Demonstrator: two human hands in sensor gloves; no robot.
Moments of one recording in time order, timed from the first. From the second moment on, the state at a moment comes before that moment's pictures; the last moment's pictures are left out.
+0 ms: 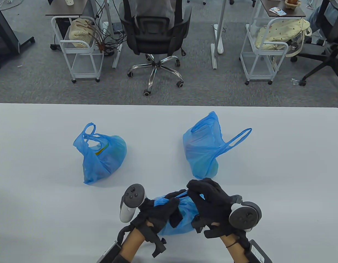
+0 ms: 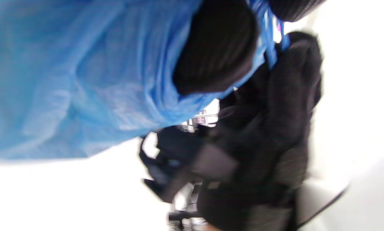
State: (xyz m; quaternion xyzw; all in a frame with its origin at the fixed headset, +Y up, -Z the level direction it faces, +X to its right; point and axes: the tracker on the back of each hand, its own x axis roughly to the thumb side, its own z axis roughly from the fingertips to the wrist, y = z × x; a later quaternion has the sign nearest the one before) left_hand -0.099 -0.748 -0.275 -0.22 -0.26 0.68 0.64; right_hand 0.135 -0.678 -0.248 0.23 -0.29 0.78 0.50
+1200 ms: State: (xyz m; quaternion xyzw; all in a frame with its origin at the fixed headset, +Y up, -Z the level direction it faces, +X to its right) left_hand -0.117 -0.752 -0.284 -0.18 -0.20 0.76 0.60; right_hand 0.112 -0.685 -0.254 0.34 -0.11 0.83 0.42
